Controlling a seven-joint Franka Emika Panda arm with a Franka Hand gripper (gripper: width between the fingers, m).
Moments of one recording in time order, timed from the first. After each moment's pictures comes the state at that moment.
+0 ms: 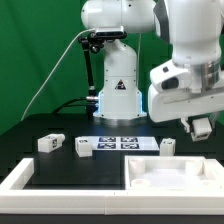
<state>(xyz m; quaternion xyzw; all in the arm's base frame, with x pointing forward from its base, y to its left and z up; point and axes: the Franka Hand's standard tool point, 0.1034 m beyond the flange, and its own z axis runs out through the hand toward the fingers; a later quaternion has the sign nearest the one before) 0.474 0.151 0.098 -0.99 -0.04 0.10 0.08</state>
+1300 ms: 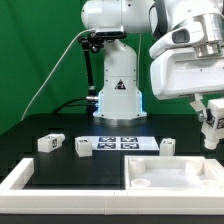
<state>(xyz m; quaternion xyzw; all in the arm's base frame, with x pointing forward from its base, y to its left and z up) 0.578 0.133 0.127 -0.96 -0.17 -0.20 0.05</state>
